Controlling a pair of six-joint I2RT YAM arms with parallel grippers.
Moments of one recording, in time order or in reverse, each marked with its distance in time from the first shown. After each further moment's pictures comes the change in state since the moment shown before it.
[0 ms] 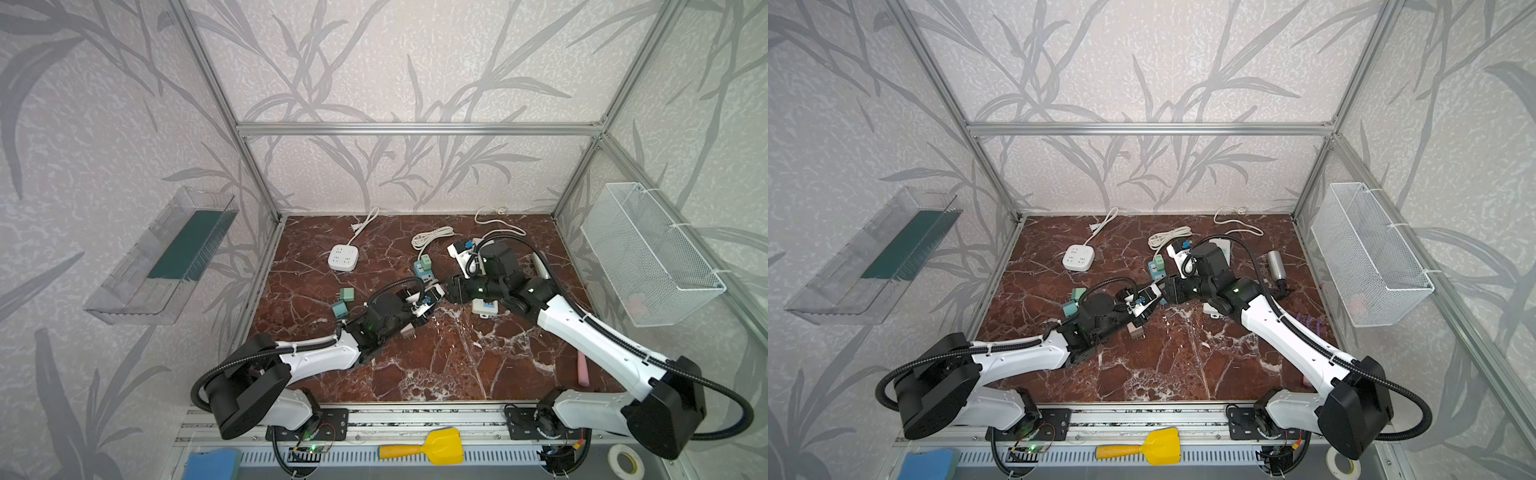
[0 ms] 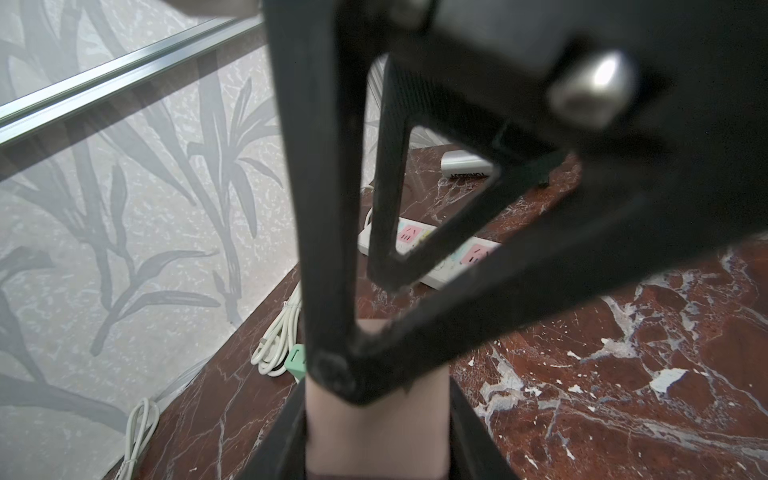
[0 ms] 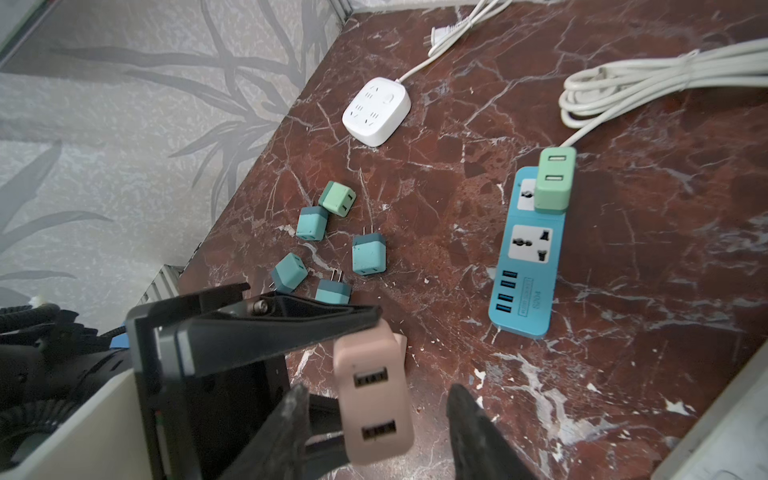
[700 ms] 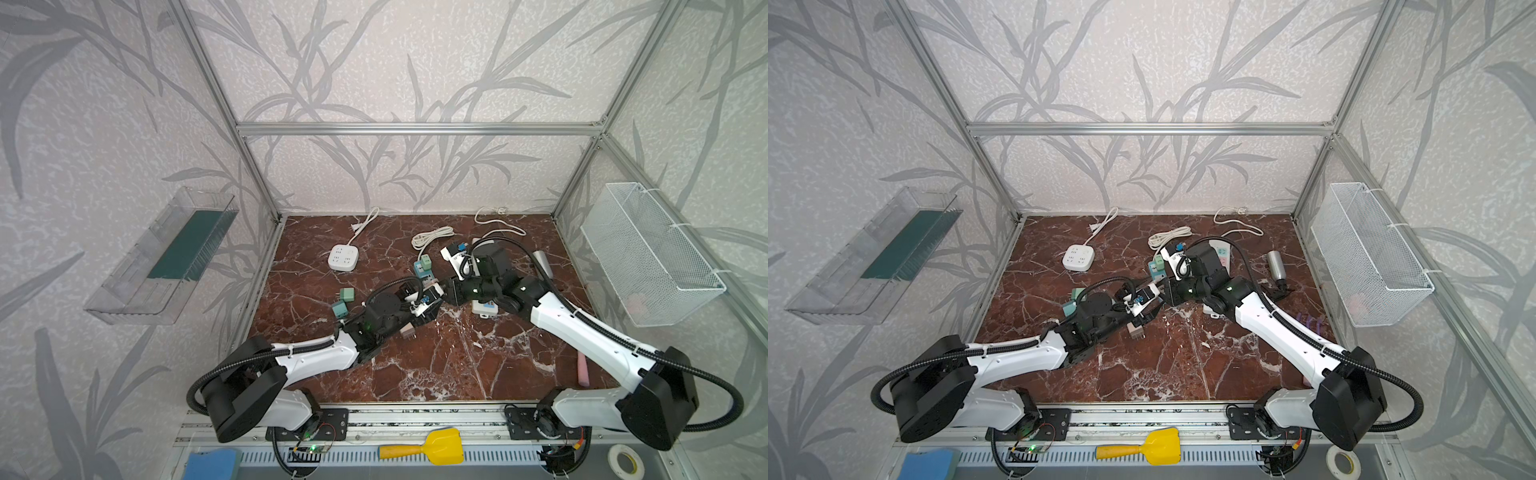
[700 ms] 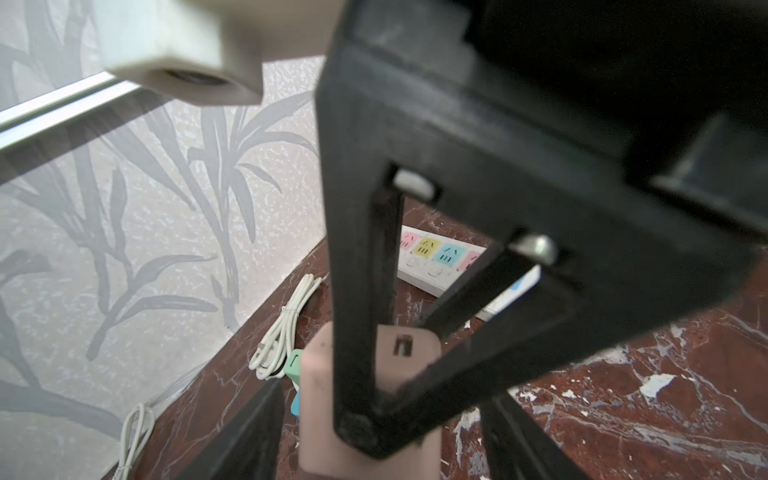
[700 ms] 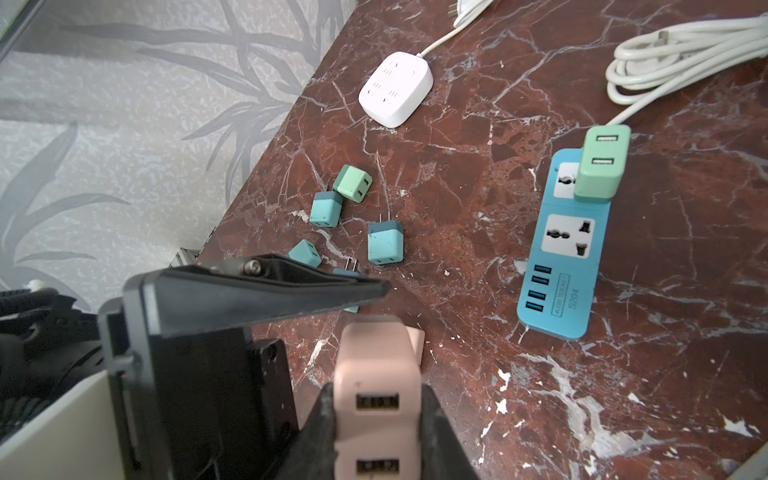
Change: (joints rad) left arm -0.004 -0.033 0.000 -0.008 0.008 -0.010; right arm 0.008 0.018 0.000 0.018 -0.026 0.014
